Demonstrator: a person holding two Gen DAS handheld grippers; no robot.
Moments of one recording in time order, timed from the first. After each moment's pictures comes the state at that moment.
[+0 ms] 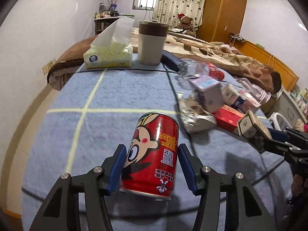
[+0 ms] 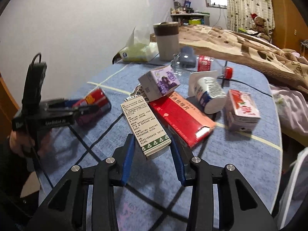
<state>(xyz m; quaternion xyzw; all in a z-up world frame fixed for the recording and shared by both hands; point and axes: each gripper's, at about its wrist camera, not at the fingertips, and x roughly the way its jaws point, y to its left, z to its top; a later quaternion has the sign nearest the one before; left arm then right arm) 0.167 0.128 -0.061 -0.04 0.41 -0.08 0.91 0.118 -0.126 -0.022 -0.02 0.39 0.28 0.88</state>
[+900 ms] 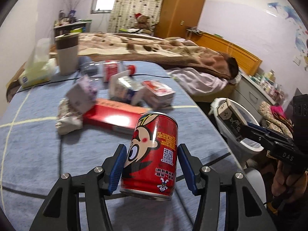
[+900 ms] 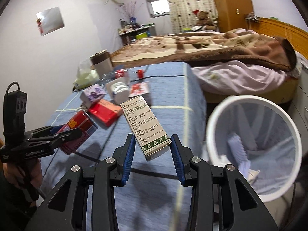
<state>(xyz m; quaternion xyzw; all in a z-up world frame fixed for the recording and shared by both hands) 0.126 -0.048 -0.031 -0.02 0.39 -0.22 0.89 0.076 -0.270 -0.019 0.08 0.36 0.12 0.92</state>
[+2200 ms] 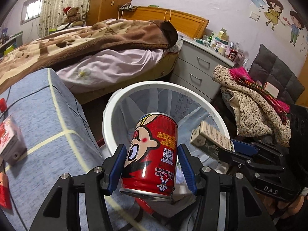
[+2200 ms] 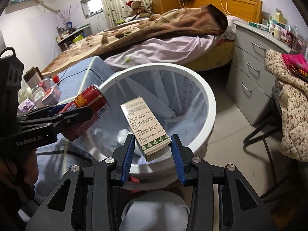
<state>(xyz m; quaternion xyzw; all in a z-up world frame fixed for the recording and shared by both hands) 0.161 -0.304 -0.056 0.07 0.42 -0.41 0.81 0.039 -0.396 -0.051 0.14 0.41 -0.09 0.90</state>
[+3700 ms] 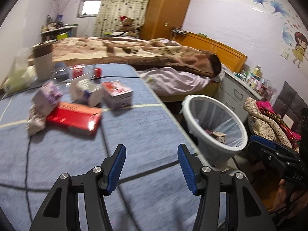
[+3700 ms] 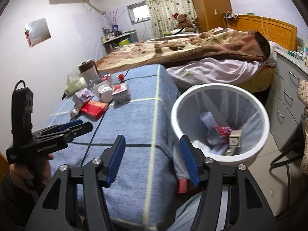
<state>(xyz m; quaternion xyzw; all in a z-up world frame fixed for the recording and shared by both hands) 0.095 -0.102 -0.026 -0.02 0.38 -0.26 0.89 0.017 -0.291 -0.009 0.10 0.36 0.07 0.93</state>
